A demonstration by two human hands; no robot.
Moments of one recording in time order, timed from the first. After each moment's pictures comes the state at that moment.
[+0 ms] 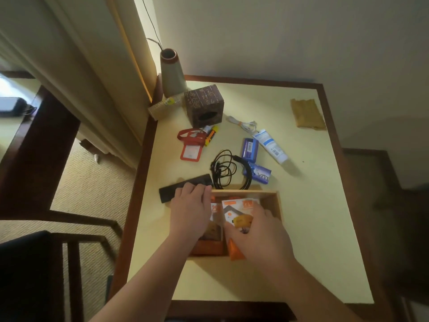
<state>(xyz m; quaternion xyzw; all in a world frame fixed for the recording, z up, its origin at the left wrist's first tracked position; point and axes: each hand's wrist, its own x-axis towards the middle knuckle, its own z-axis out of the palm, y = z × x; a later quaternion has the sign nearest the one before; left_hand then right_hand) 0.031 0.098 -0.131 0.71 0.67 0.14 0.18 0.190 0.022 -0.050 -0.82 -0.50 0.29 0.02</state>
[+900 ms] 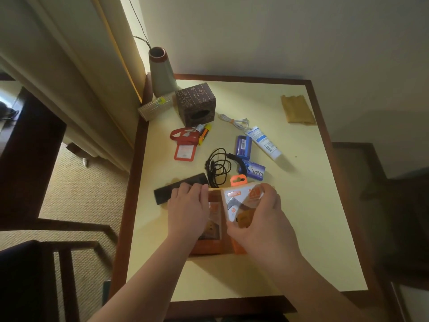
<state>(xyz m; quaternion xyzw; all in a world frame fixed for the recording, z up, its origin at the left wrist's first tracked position) 0.033 0.099 -0.126 0.70 0.67 0.14 0.19 0.190 0.019 -0.029 -0.82 -0.49 0.26 0.14</state>
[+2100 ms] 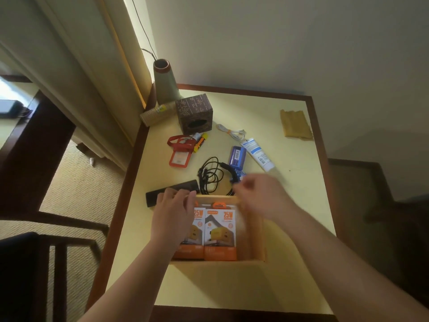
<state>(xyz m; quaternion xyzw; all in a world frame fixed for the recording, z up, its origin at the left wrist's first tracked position) 0.037 0.093 -0.126 0.69 0.69 0.13 0.19 0.268 0.103 -0.021 -0.74 -0.56 0.37 0.10</state>
